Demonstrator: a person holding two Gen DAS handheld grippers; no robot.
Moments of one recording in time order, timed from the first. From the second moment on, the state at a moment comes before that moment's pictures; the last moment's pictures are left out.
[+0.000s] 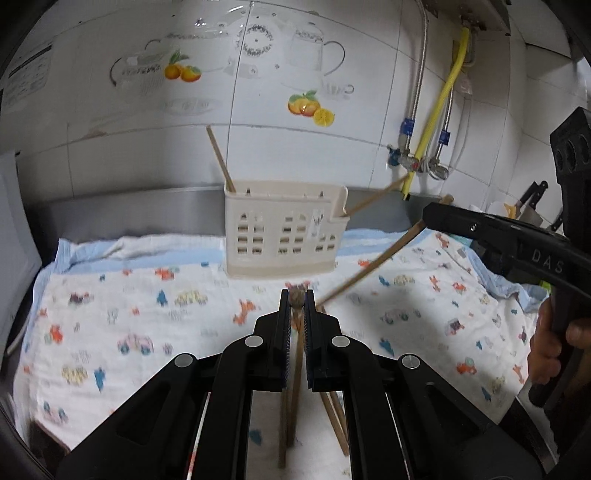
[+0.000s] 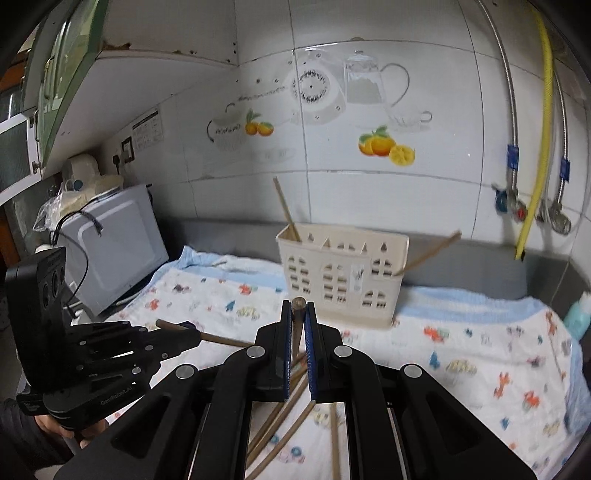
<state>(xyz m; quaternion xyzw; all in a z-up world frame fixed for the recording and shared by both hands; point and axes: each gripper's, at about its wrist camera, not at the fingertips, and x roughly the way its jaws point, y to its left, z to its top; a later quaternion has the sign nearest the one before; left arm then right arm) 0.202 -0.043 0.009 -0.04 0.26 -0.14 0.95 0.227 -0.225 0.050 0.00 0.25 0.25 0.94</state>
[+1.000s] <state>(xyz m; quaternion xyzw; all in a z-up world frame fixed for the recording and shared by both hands) 0.281 -0.060 0.166 0.03 0.12 -0.14 0.98 0.320 -0.254 0.172 -0.03 0.19 0.18 0.96</state>
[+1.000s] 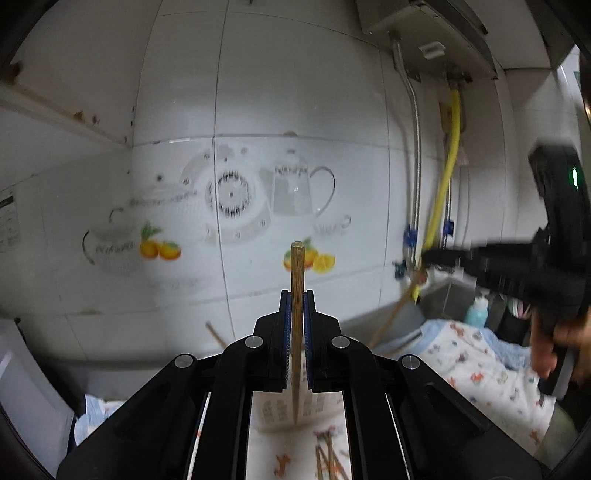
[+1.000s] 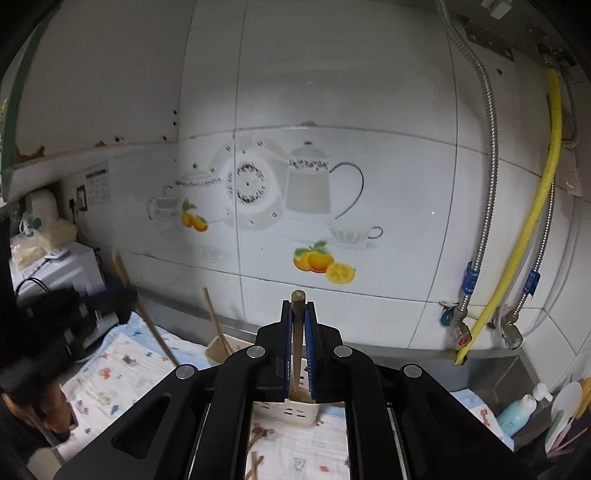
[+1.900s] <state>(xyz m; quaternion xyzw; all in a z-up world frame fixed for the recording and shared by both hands) 0.382 -0.047 0.120 0.01 0.15 -0.08 0.99 0.371 -0.246 0.114 -0.03 0.24 0.18 0.95</state>
